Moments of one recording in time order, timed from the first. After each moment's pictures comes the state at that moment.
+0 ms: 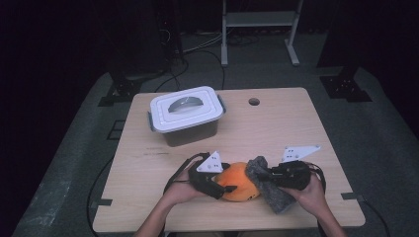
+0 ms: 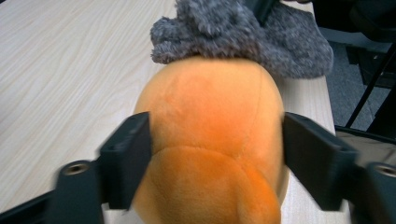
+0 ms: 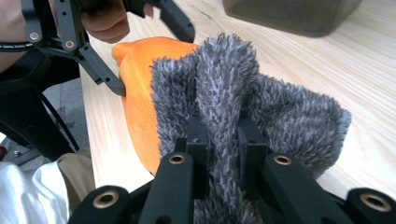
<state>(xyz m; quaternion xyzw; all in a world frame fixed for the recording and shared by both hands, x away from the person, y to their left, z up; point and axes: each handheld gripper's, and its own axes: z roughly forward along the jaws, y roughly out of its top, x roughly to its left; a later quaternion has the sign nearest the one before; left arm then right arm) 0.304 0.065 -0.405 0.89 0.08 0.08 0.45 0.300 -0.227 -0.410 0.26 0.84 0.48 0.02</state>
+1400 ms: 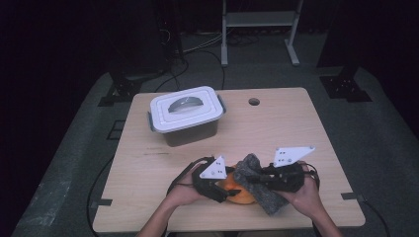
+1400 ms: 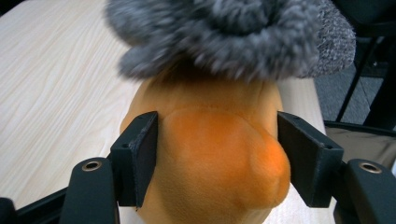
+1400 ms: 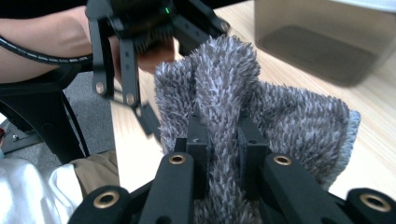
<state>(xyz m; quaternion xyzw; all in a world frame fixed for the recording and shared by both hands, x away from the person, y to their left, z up) 0.292 0.055 -0.404 0.89 0.03 0.08 0.45 0.278 -0.191 -0.373 0.18 0.85 0.49 0.05</state>
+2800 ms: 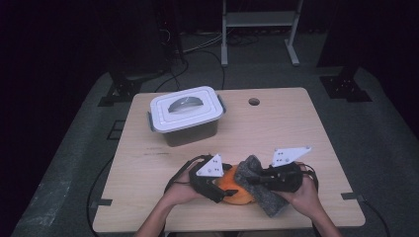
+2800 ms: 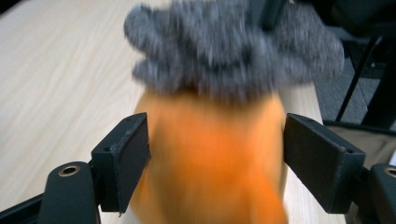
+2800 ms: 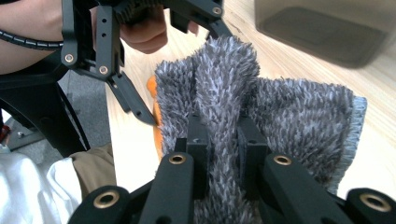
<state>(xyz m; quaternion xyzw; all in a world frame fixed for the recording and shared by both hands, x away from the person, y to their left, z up) 0.297 0.063 -0.400 0.89 0.04 0.09 0.45 0.286 -0.193 -0.390 0.20 0.85 0.48 0.03</state>
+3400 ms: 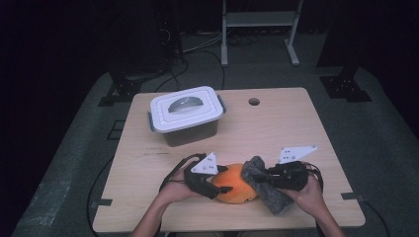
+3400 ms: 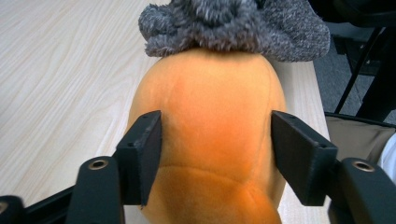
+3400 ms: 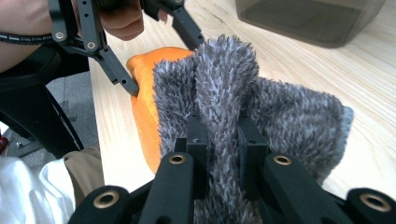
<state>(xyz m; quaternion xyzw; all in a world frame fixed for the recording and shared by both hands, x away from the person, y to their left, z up) 0.305 0.076 -0.402 0.89 0.06 0.07 0.44 0.295 -0.213 -0.402 0.24 0.84 0.48 0.03</state>
